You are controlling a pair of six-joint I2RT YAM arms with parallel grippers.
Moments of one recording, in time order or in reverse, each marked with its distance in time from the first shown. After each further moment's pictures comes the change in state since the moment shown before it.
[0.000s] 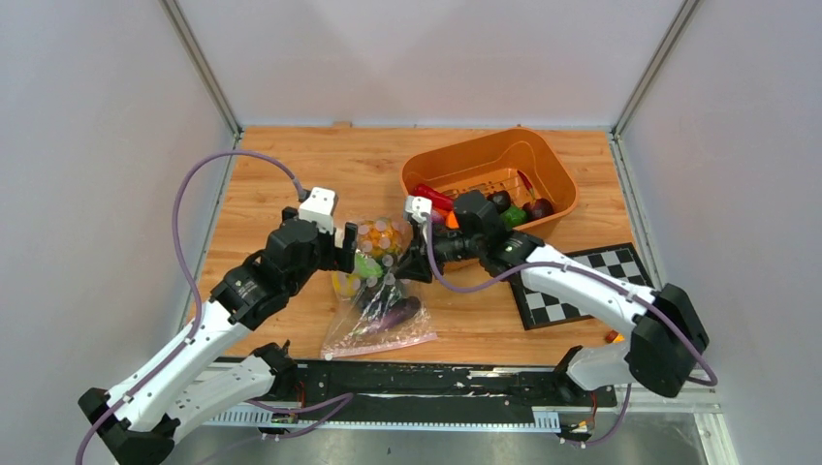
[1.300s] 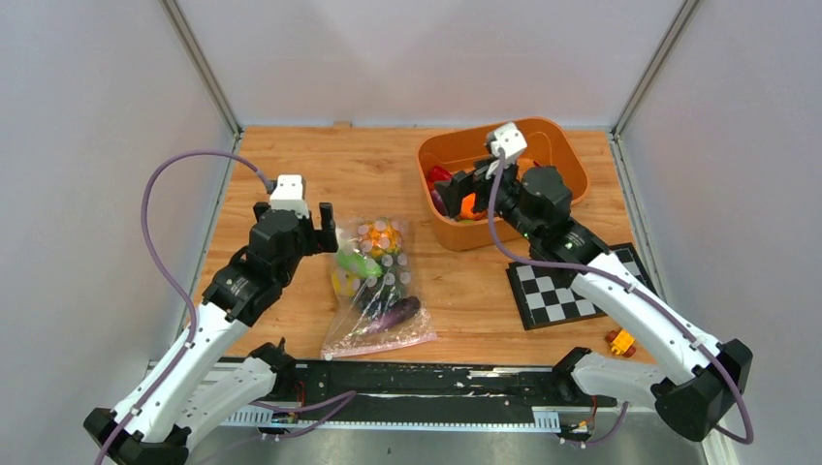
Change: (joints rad) left arm 0.159 -0.026 -0.046 0.061 -0.061 -0.083; right arm -0.136 -0.179 0.145 0.001 0.700 0.152
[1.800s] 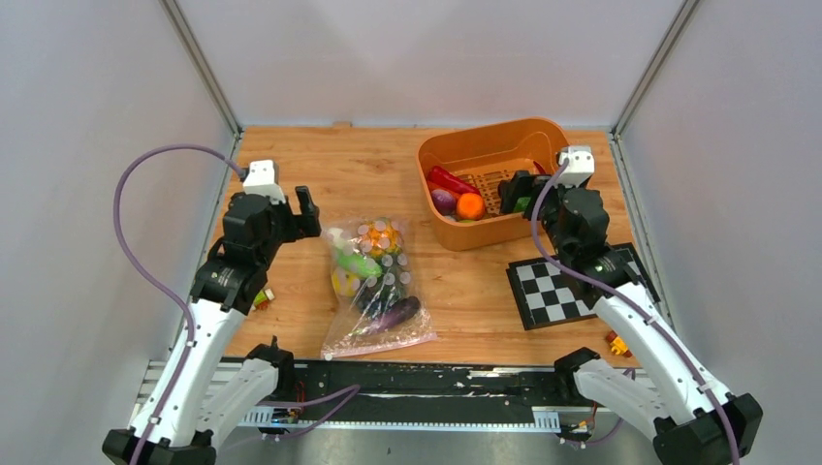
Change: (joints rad) left arm 0.243 0.027 0.063 0.007 0.212 0.017; right arm -0.236 -0.229 -0.253 -0.007 0.278 0.136
